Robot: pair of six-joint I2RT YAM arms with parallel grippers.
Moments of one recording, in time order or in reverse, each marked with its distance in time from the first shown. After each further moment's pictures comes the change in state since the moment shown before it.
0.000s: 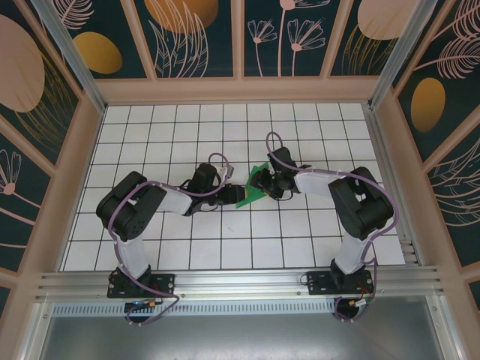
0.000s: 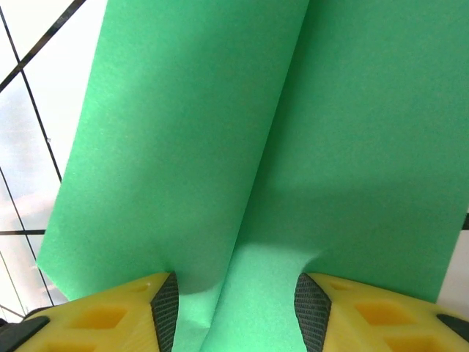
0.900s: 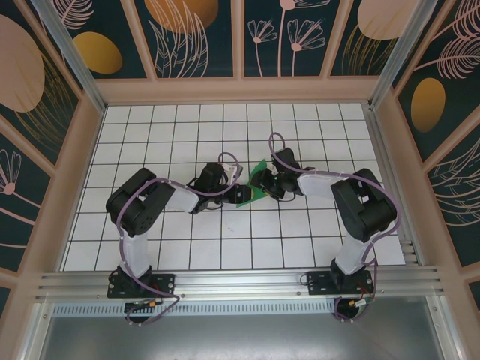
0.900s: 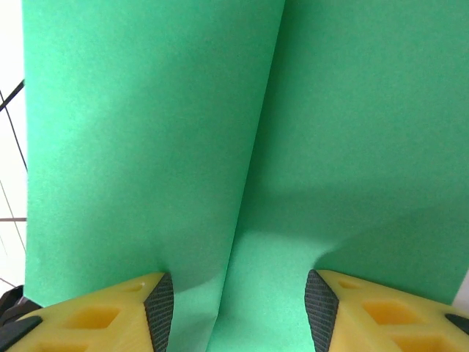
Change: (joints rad) left arm -0.029 0.079 0.074 0.037 -0.003 0.132; right arm -0.020 -0.031 -0.048 0.062 -0.053 -0.012
